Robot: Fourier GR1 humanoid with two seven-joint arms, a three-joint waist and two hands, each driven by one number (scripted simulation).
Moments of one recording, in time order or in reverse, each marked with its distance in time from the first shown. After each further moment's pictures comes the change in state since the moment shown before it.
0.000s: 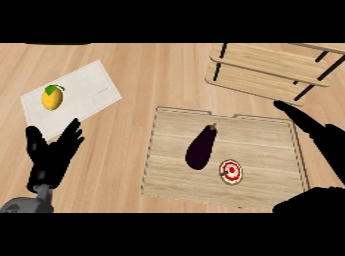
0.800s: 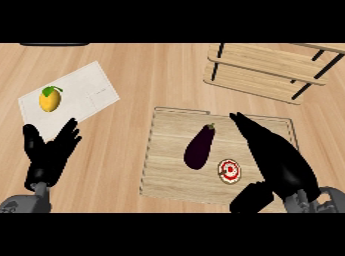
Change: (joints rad) left arm -0.016 -0.010 0.048 0.041 -0.017 -0.032 -0.005; right arm -0.127 0.239 0.257 0.162 0.256 0.046 0.181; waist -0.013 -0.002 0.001
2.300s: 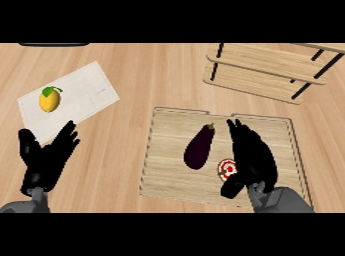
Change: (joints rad) left arm 0.042 -0.049 0.065 -0.057 -0.062 -0.051 0.028; right arm 0.150 0.270 -0.049 0.315 0.490 0.019 -0.156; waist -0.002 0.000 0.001
